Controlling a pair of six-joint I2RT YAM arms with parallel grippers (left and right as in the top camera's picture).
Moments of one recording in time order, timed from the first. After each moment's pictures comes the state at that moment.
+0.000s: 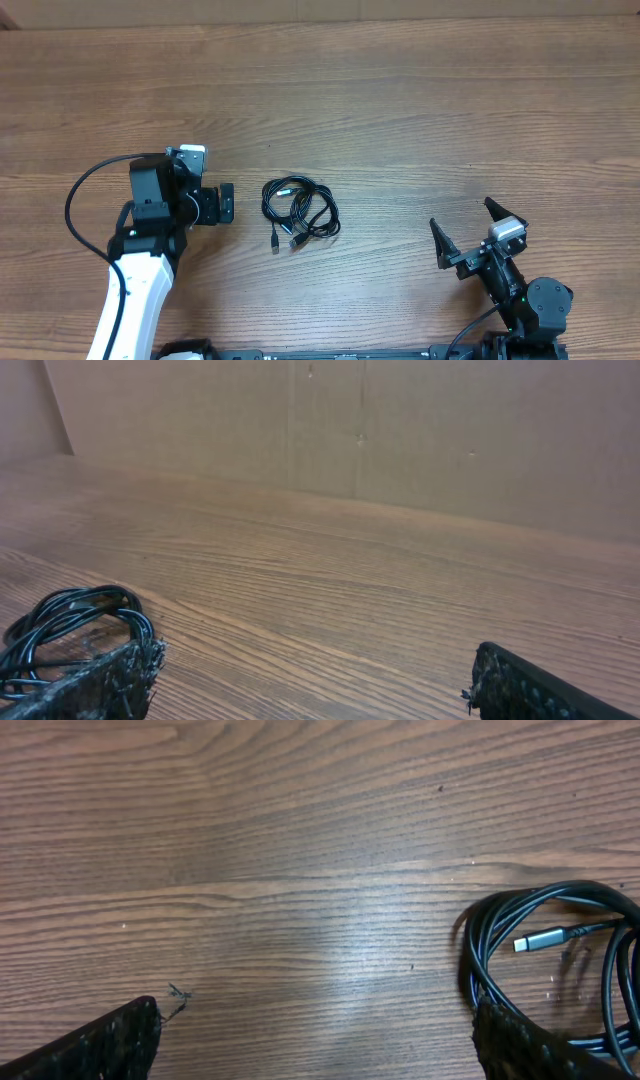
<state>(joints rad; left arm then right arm) 0.07 1.18 0.69 -0.41 0.12 0.11 -0.07 0.03 0.05 -0.12 -0.44 -0.07</state>
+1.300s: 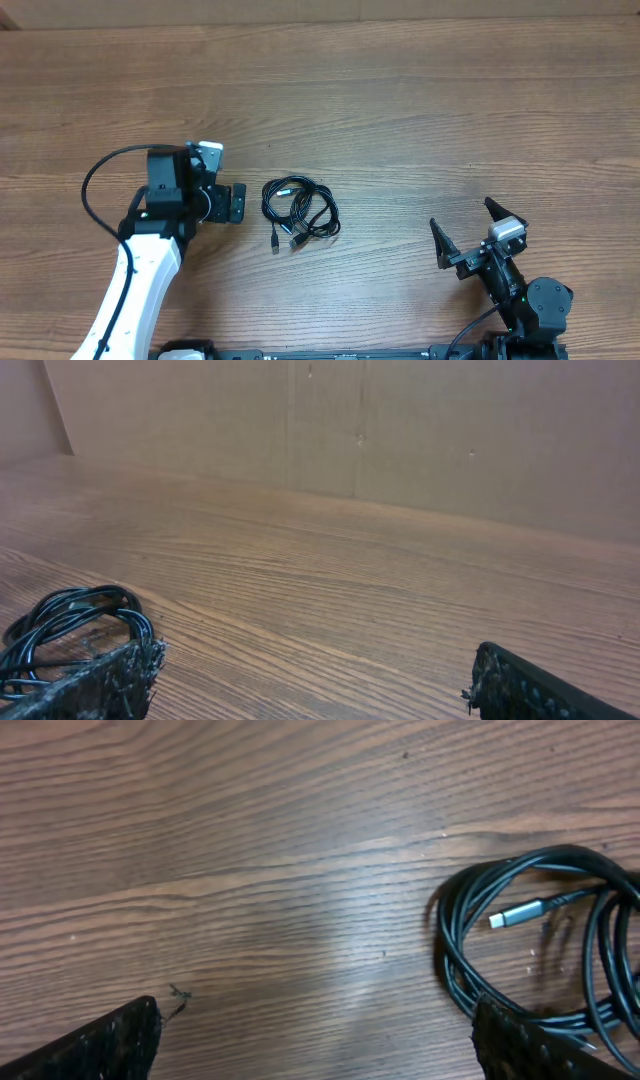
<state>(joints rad) 0.00 1.27 0.75 -0.47 0.11 0.14 -0.06 0.03 0.05 -0.12 -0.44 -0.07</state>
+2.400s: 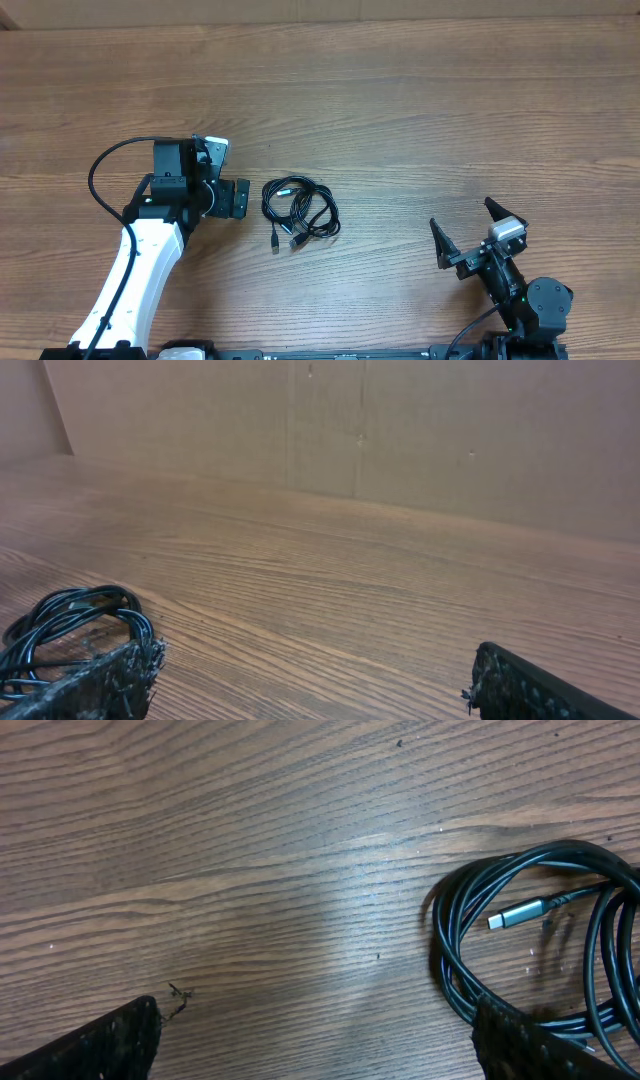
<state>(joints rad) -0.01 1.34 0.81 -0.50 0.11 0.14 -0.07 0.03 0.05 -0.12 -0.44 -0.07</state>
